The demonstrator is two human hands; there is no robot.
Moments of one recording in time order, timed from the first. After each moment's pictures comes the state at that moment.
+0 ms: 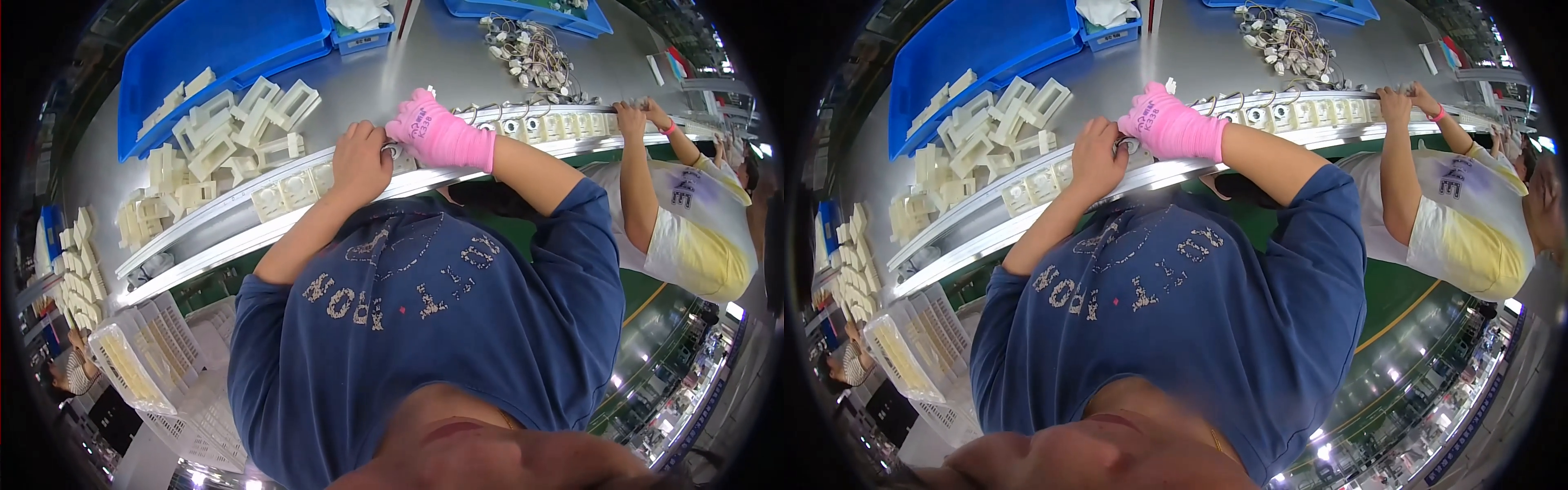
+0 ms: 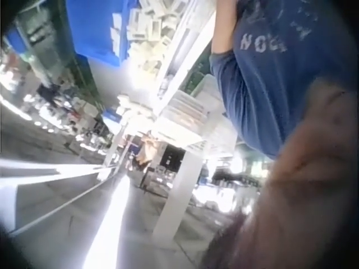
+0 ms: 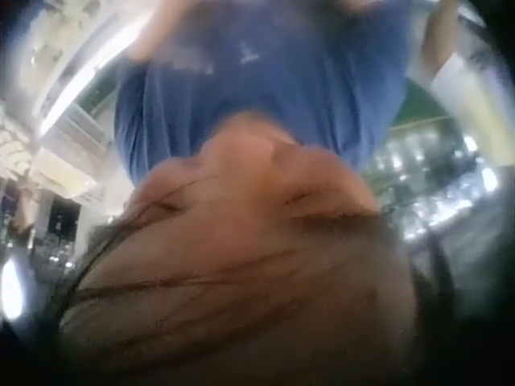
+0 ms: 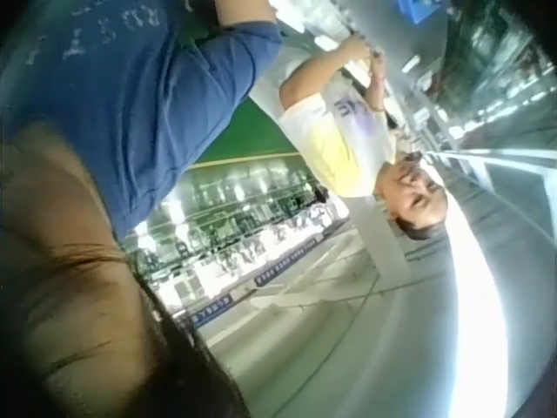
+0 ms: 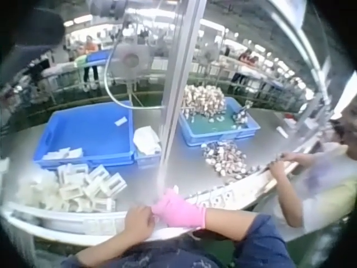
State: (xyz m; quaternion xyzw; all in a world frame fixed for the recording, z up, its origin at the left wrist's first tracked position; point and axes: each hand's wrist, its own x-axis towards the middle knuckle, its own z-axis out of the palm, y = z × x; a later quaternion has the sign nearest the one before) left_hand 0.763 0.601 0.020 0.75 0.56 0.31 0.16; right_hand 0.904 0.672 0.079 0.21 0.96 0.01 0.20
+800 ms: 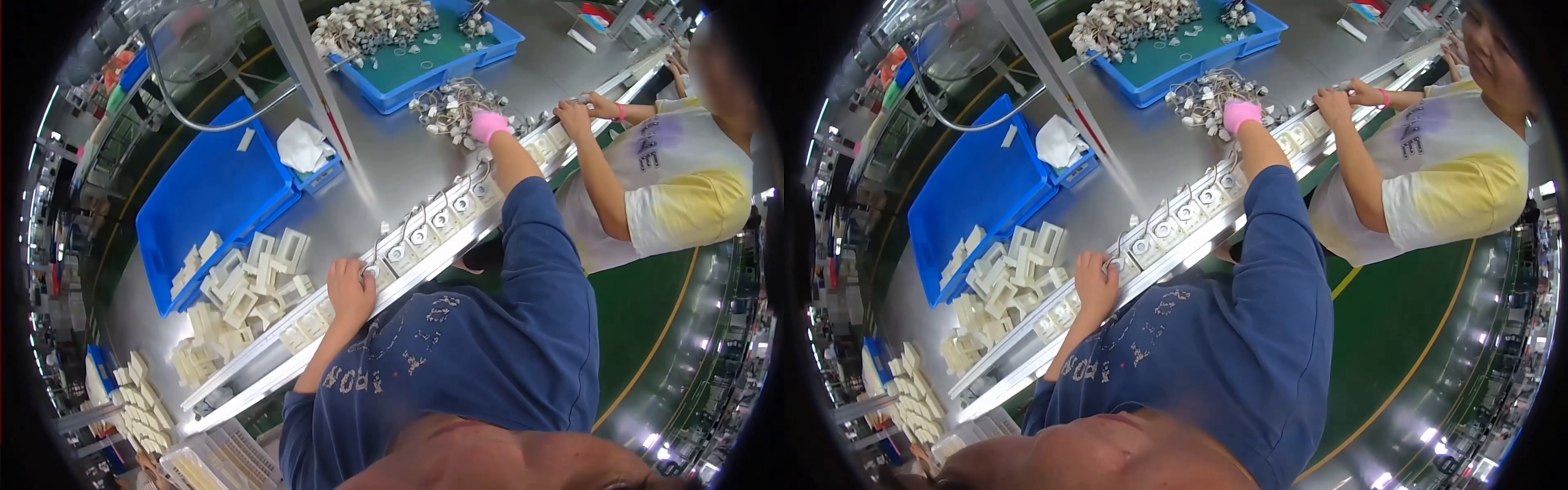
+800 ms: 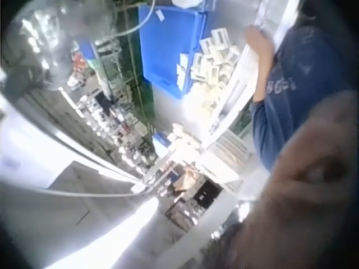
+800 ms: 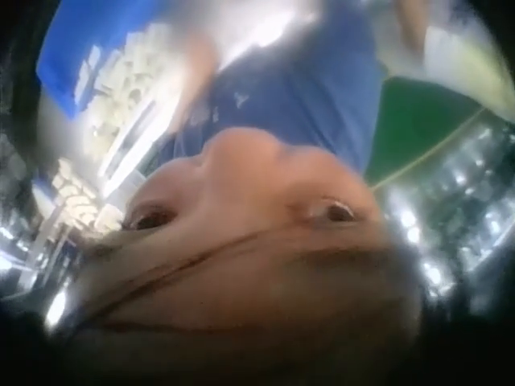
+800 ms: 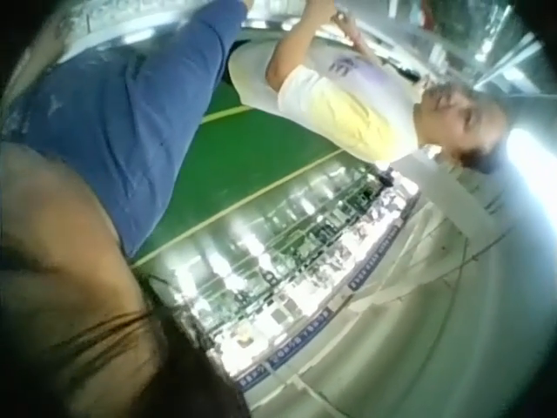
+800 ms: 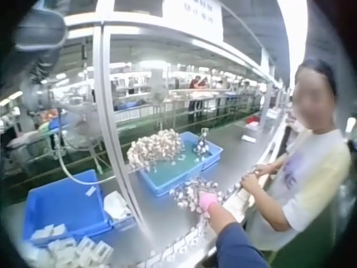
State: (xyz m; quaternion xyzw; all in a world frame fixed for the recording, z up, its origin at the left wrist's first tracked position) left_hand 0.761 0.599 0.018 0.77 0.55 0.31 0.14; right_hand 1.150 0.848 -0.007 0.77 0.63 -0.05 0.07
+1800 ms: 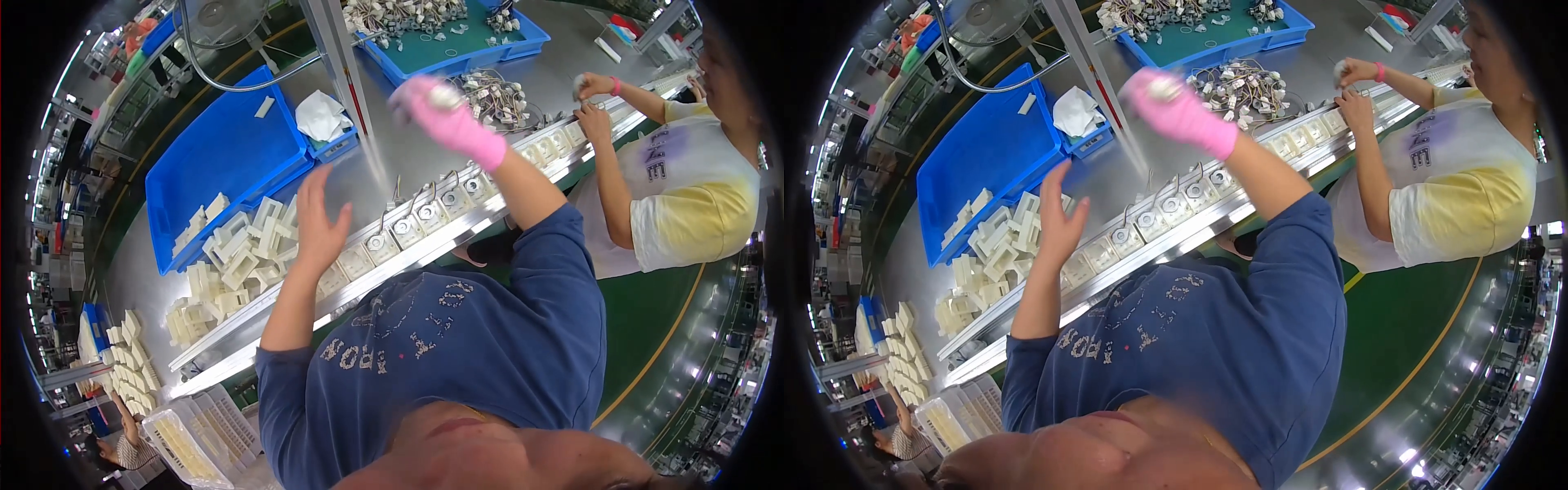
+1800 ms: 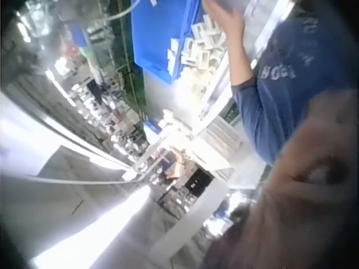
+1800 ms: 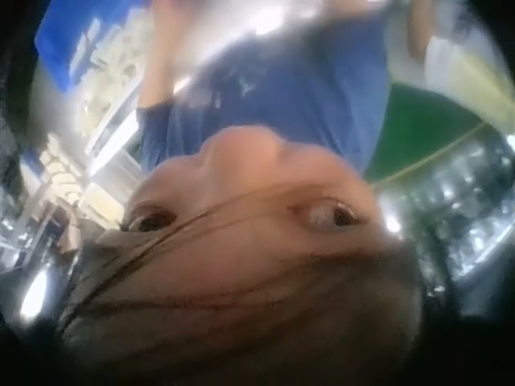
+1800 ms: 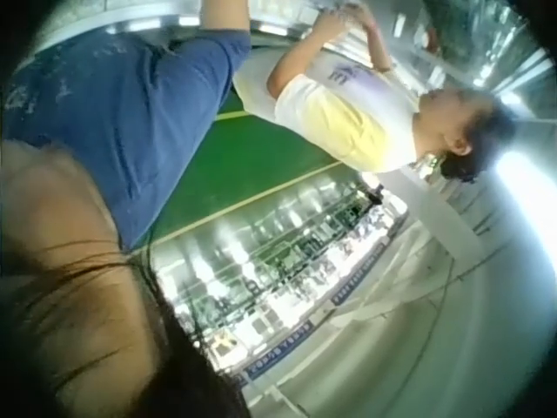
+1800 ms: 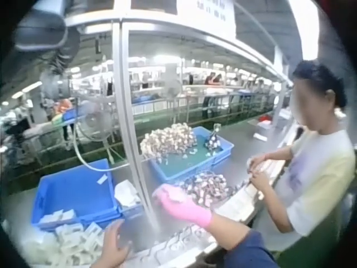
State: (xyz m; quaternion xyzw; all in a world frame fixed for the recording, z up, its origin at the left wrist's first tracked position) left_hand 0.744 0.652 0.095 0.76 0.51 0.38 0.14; right_hand 0.983 0.760 0.130 0.33 0.80 -0.25 -0.44
